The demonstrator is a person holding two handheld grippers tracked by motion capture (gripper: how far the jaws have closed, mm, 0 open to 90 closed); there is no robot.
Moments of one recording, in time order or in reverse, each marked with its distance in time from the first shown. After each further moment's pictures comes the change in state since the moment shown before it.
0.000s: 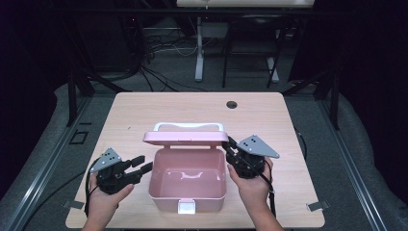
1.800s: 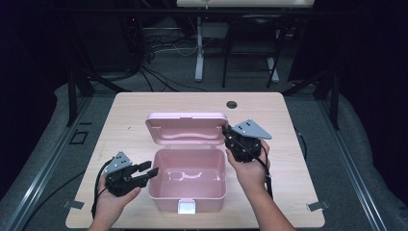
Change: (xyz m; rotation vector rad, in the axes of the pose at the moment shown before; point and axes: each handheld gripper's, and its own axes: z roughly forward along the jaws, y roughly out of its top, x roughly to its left) left arm -0.004 -0.014 0.019 0.084 -0.010 0.045; right arm -0.010 0.023 0.028 0.048 -0.063 -0.036
